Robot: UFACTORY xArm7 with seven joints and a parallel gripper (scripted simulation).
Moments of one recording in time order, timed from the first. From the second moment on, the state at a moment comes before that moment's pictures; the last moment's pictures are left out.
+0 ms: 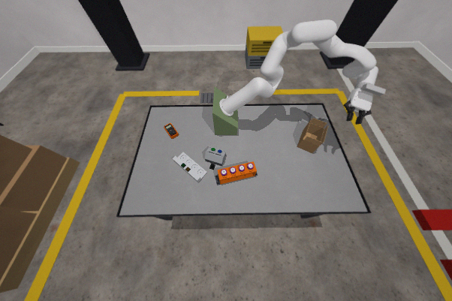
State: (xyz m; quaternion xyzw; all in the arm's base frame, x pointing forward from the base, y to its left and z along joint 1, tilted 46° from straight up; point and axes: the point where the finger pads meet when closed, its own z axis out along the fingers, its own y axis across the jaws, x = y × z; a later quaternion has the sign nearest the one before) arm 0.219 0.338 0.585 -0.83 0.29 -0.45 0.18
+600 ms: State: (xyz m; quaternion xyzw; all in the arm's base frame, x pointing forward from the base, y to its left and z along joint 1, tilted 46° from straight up) arm 0.274 0.318 0.549 -0.86 0.30 -0.38 0.15
